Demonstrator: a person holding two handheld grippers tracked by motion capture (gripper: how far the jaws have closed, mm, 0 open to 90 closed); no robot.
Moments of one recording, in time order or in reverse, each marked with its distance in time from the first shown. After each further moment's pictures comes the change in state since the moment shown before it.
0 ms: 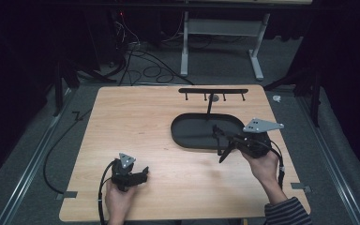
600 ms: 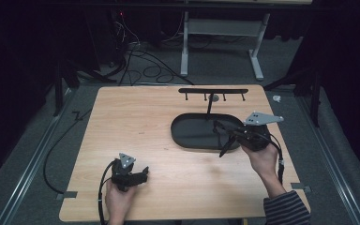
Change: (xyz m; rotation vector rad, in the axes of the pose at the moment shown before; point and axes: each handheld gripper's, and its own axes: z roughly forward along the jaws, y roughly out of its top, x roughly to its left) left arm 0.000 0.000 0.000 0.000 0.000 0.000; right arm -0.013 0.009 0.007 -0.001 -0.012 0.018
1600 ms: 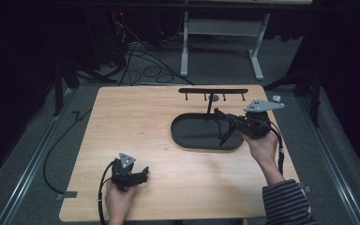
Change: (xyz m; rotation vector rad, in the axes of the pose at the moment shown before) left arm 0.000 0.000 0.000 0.001 -0.001 0.001; right arm -0.017 0.026 0.005 -0.011 -0.027 0.018
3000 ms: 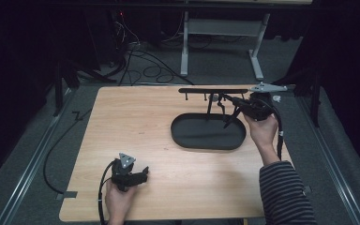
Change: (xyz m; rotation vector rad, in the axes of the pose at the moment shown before) left arm 0.000 0.000 0.000 0.000 0.000 0.000; right arm -0.047 0.019 0.022 -0.019 -0.121 0.117
